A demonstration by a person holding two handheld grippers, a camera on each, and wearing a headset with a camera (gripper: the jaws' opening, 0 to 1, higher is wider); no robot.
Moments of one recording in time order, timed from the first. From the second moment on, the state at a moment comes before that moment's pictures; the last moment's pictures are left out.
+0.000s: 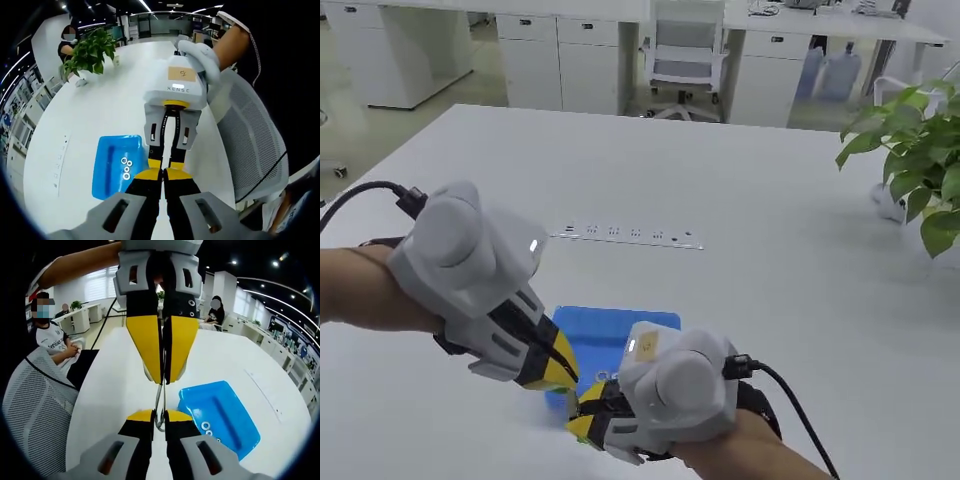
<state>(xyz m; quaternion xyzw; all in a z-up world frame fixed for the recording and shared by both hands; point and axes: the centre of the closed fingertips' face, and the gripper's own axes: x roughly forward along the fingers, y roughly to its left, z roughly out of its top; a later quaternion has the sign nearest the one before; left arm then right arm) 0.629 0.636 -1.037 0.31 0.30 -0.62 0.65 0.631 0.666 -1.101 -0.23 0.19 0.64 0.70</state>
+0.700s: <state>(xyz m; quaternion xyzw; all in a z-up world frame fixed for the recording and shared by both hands) 0.671 0.637 -1.019 0.33 0.28 -0.61 0.66 0.679 0.669 -1.083 -0.24 0.17 0.63 0.71</state>
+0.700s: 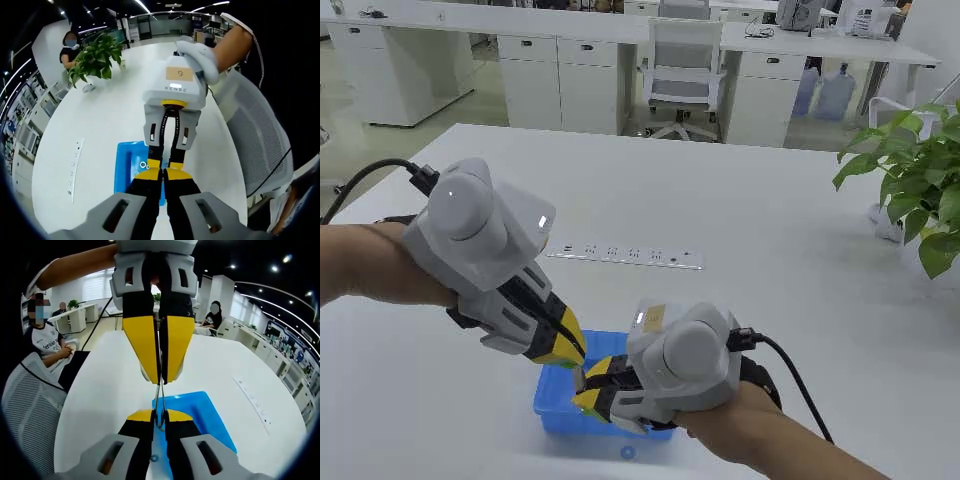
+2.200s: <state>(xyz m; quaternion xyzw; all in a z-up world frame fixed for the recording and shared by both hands) 0.709 0.647 -1.074 0.33 0.31 -0.60 0.66 0.715 0.675 -1.138 -0.23 0.23 0.63 0.71</state>
